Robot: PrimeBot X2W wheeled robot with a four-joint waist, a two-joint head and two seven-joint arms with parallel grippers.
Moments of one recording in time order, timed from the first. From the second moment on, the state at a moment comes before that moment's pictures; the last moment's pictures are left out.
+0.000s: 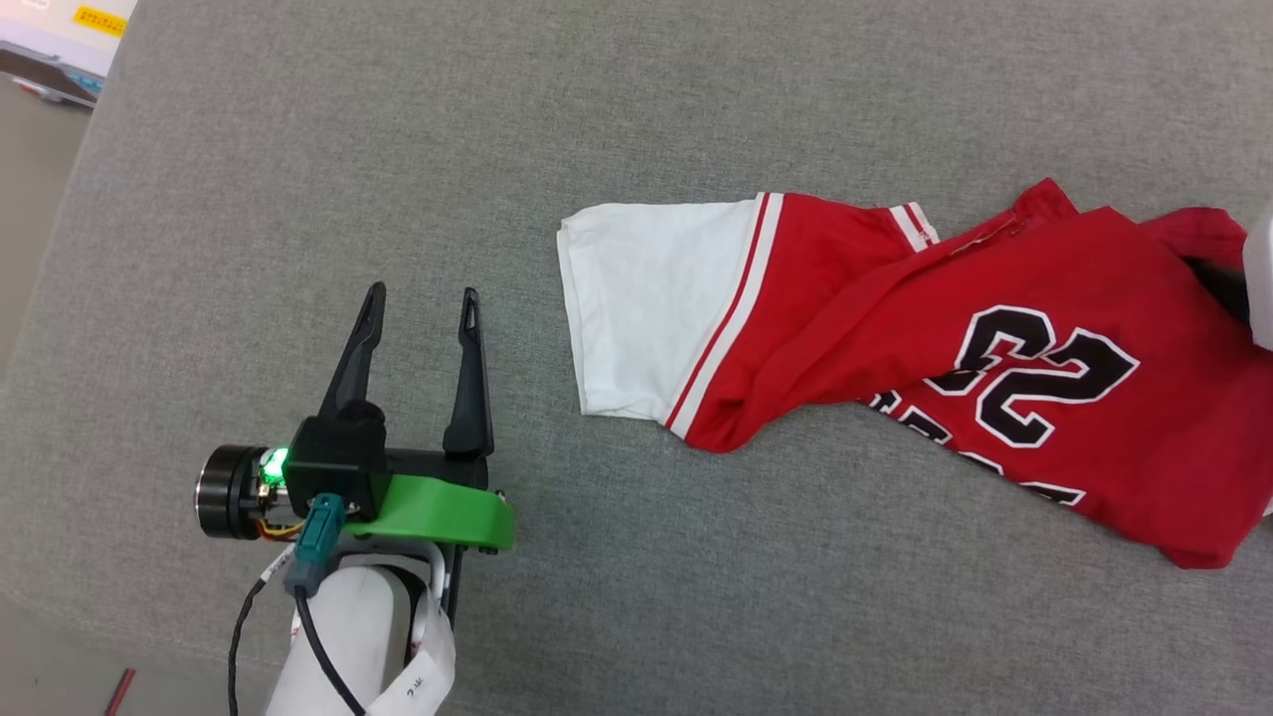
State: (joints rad) left arm -0.21 0.06 -0.12 0.04 -0.05 0.04 -0.26; right arm -0.94 -0.75 0.79 0.68 0.89 0.13 0.62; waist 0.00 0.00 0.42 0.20
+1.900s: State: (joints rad) left arm -0.04 0.07 -0.03 0.12 -0.03 0.02 -0.26; right arm 0.04 -0.68 0.48 0.14 1.04 0.13 0.00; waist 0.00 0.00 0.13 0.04
